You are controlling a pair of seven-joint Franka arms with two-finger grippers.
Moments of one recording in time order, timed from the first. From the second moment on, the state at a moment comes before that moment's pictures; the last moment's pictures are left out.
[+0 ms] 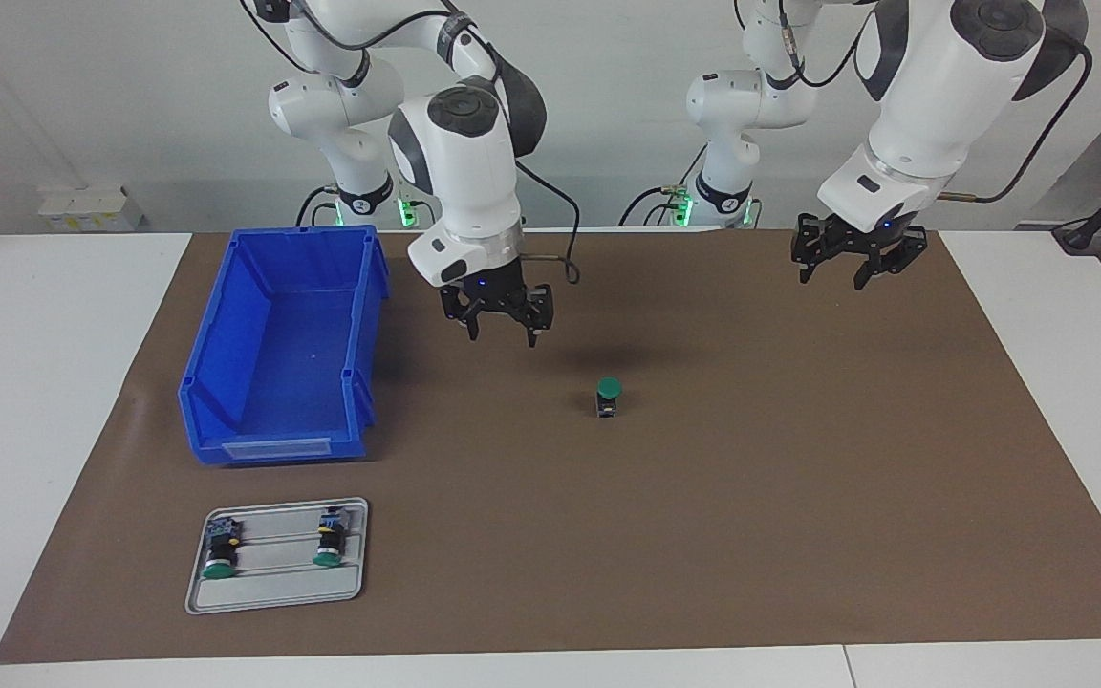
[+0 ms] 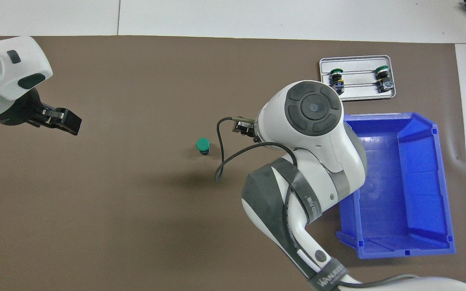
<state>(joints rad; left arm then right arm) -0.05 0.11 -0.14 -1.46 0.02 1.50 0.07 0.44 0.26 0.09 -1.64 -0.01 2.02 0.79</state>
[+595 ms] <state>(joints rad) 0.04 0.01 -0.13 -1.66 0.01 1.59 0.10 0.54 0.50 0.09 -1.42 -0.02 2.06 0.97</state>
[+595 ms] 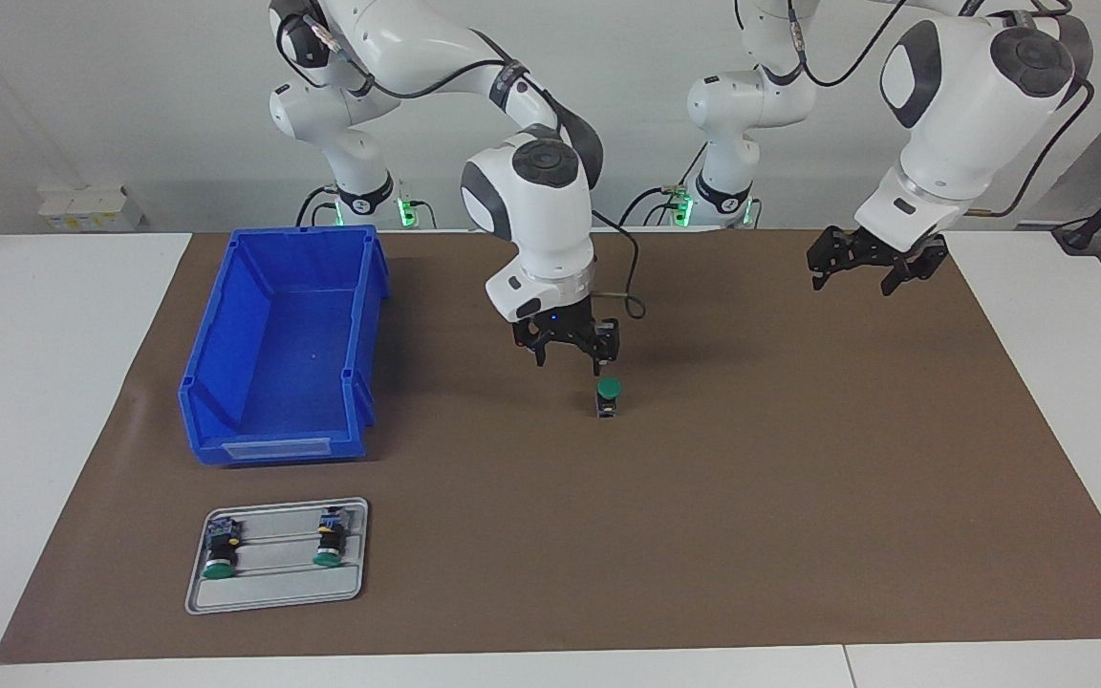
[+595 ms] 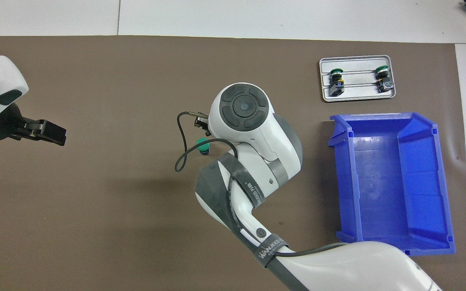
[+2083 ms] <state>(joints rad) 0.11 -0.07 -0.15 -1.80 0.01 1.82 -0.01 0.66 0.71 0.08 -1.28 -0.18 2.04 1.05</state>
